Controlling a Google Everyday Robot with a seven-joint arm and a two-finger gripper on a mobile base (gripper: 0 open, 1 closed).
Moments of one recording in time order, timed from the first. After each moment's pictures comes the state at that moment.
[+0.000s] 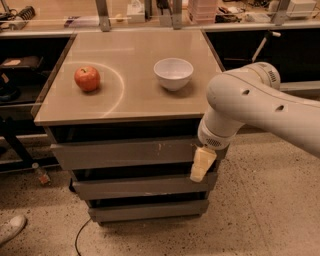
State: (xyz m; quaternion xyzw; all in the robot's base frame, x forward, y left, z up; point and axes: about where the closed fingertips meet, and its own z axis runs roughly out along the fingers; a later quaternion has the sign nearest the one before) arm 0.520 -0.131 0.737 -0.57 0.81 -0.02 0.13
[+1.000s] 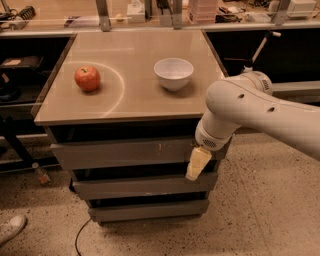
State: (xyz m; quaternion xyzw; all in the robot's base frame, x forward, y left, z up) arm 0.540 -0.123 0.710 -0.56 0.82 0.00 0.14
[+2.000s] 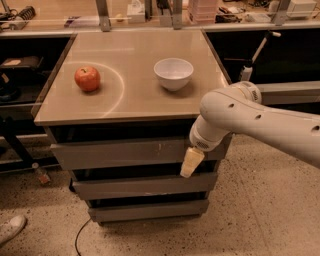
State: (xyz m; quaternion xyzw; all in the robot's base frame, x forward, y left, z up) arm 0.568 -0.113 0.683 -0.56 0.81 -0.01 0.18
